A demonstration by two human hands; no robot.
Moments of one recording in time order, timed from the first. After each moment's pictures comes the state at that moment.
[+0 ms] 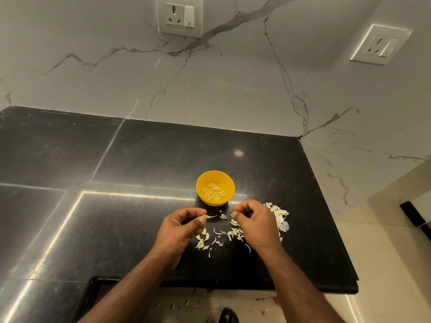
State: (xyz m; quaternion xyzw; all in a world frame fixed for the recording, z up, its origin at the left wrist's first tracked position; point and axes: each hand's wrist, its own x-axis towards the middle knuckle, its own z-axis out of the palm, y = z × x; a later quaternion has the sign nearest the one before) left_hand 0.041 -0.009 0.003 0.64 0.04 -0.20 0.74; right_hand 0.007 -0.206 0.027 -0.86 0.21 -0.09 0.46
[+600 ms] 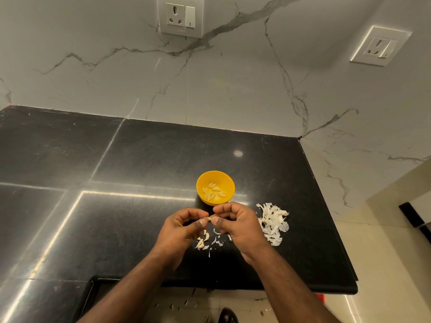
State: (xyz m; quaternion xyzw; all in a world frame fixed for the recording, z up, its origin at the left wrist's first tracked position) left_hand 0.038 -0.008 0.007 0.62 0.02 -0.22 0.76; right_hand 0.006 -0.174 0.033 -0.70 0.15 0.01 0.69
